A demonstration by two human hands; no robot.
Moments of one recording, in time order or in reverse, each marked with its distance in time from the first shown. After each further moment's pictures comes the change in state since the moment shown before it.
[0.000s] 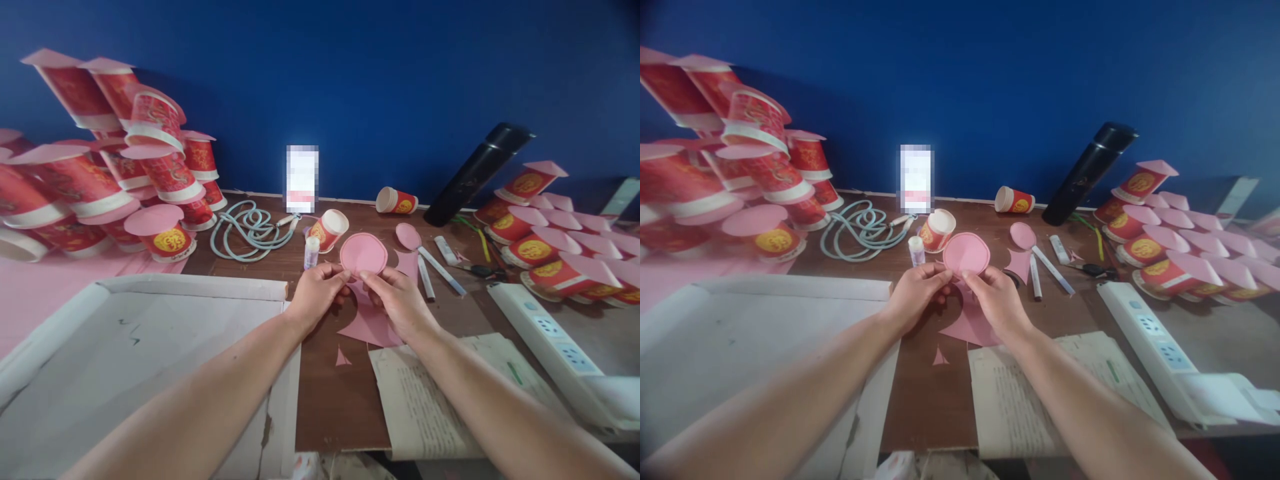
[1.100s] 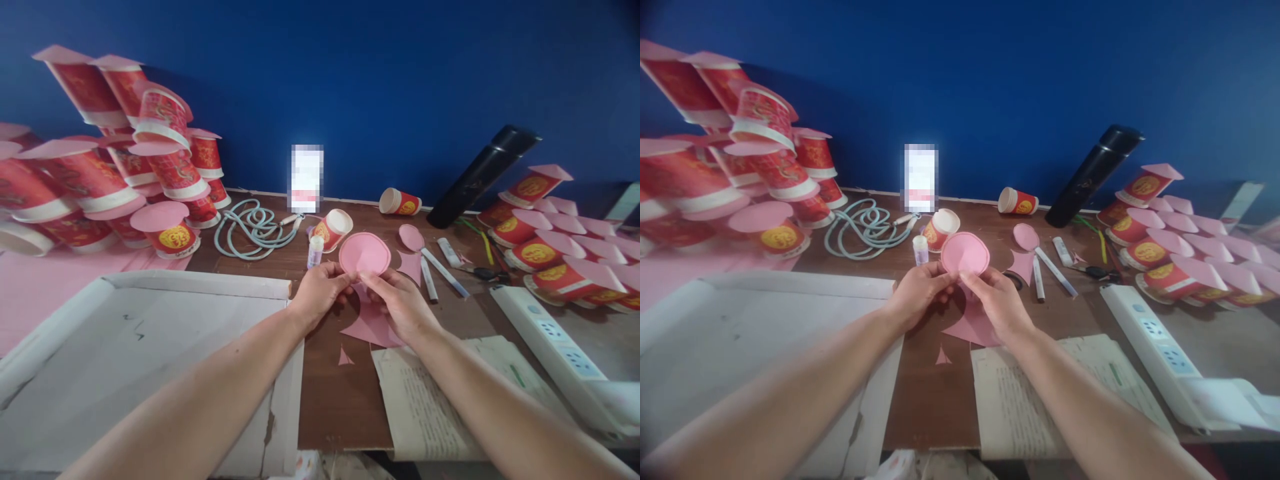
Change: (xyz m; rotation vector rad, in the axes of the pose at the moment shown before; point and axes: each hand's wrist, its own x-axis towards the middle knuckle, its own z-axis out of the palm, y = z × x) left_hand 0.001 0.000 -0.003 -0.064 -0.067 -0.017; right_hand -0.007 -0.012 0.004 0.114 -0.092 0.069
